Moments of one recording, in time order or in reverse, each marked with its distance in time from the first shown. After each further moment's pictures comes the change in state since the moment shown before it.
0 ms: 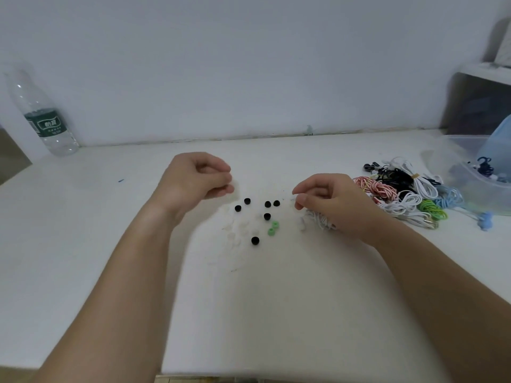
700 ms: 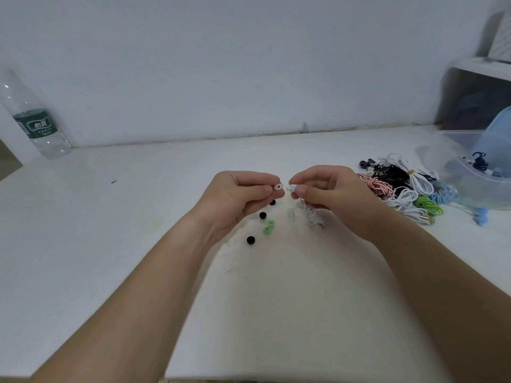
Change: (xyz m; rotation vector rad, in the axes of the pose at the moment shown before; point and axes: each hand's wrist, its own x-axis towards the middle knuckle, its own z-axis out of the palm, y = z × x) left_hand -0.014 -0.002 0.061 -0.429 -0.294 -0.134; right_hand -0.002 -0.006 -0.005 0.207 -0.009 0.029
